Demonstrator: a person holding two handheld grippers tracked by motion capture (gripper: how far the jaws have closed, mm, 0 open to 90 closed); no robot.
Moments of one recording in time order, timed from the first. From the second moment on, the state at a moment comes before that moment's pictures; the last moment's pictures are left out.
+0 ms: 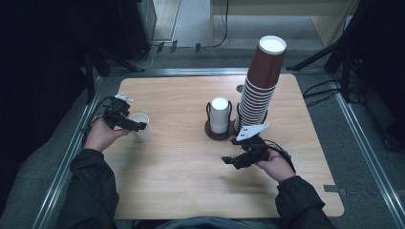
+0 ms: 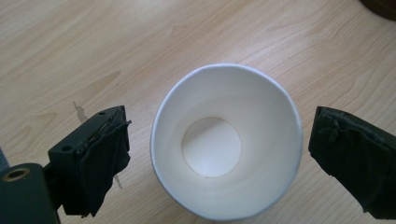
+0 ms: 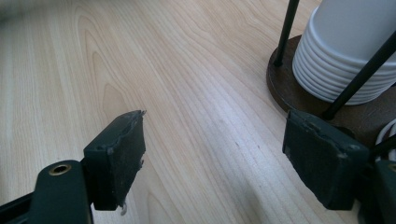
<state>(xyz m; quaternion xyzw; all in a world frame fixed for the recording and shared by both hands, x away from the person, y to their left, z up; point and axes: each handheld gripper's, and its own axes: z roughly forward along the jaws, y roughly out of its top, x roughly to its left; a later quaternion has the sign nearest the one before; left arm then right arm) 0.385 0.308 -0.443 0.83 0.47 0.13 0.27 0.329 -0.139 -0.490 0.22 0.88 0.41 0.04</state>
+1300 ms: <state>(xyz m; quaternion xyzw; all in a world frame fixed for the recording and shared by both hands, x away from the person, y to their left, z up) 0.352 0.240 -0.408 0.86 0.37 0.07 0.34 0.331 -0.166 -0.451 0.23 0.86 0.45 0.01</state>
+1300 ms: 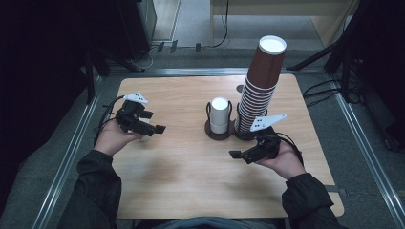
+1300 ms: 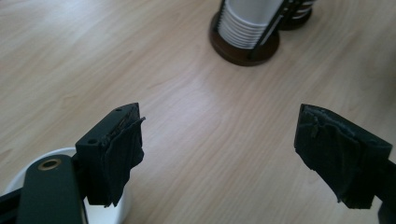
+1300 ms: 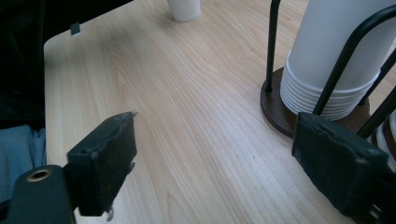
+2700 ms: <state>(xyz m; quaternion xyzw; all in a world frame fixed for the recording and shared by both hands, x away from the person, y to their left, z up) 0.329 0.179 -0.434 0.89 0.29 0.02 0.35 0.337 -0.242 -0.337 0.25 0.86 0.44 0.08</state>
